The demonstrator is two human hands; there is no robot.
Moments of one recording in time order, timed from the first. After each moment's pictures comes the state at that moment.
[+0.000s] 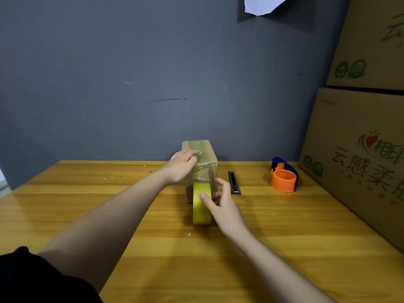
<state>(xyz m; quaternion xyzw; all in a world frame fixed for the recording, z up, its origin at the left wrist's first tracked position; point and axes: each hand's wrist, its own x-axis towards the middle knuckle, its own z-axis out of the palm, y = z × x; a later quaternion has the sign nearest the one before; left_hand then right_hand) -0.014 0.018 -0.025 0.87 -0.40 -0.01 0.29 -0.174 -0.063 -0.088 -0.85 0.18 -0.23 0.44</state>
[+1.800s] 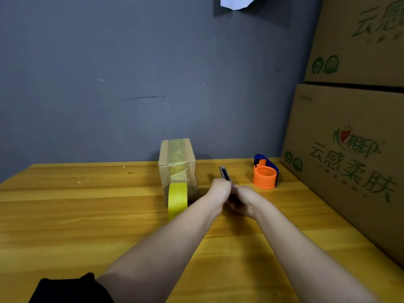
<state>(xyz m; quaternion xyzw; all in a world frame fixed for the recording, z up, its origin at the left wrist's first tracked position) -0.137 -0.105 -0.062 0.73 -0.14 -0.29 0.60 -0.176 -0.175 -0.079 -0.62 0.33 -0.09 0.71</state>
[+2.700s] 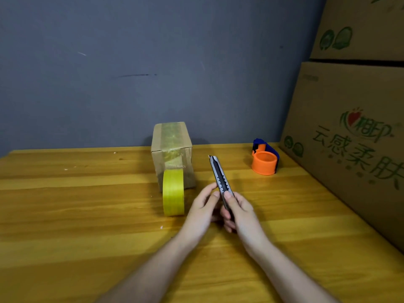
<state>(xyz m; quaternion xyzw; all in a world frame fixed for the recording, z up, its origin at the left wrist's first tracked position) -0.155 -0.041 -0.123 0.61 -0.27 -0.26 0.70 -0.222 -0.121 -0.128 -0.62 0.13 -0.25 0.73</state>
